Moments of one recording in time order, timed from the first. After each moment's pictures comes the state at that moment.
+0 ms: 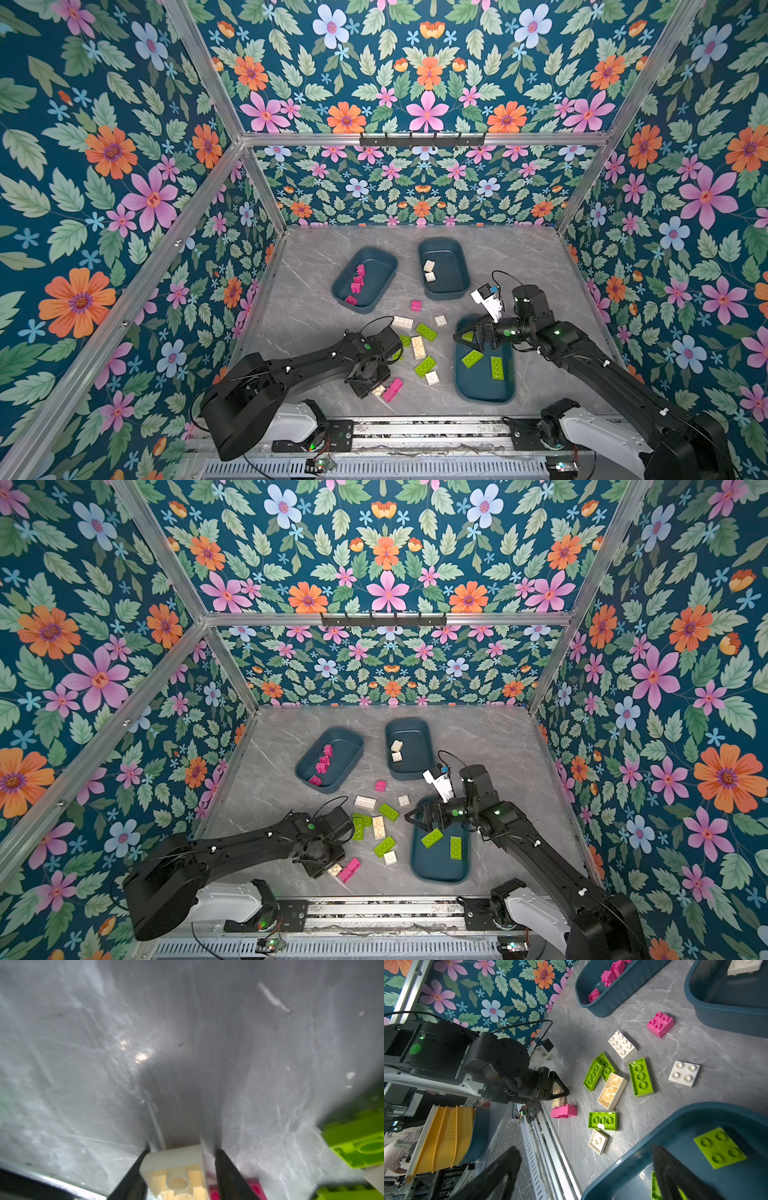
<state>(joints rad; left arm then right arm) -0.92 1.33 0.63 -0.81 0.00 -1.52 0.40 1.02 0.66 -0.35 -0.79 0.24</state>
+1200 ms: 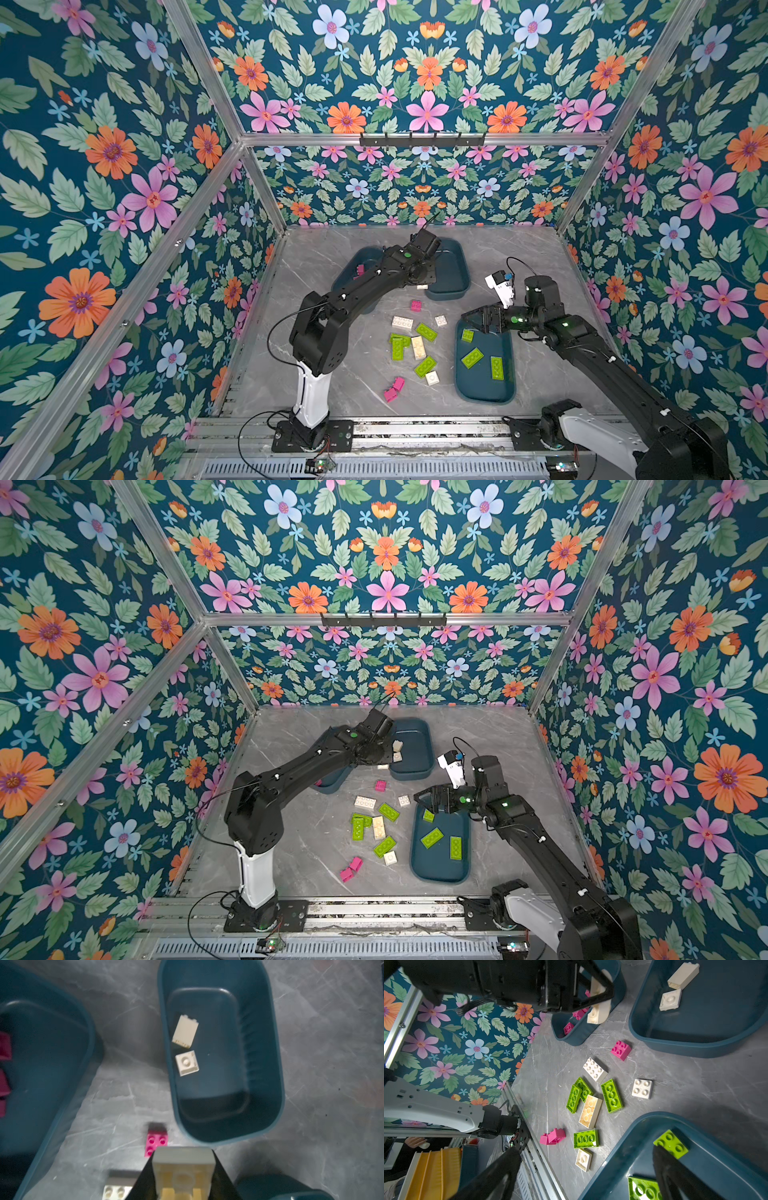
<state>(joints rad) -0.74 2.00 1.77 -0.75 -0.12 -0.62 0.28 1.04 0.73 -0.37 -0.73 0.30</state>
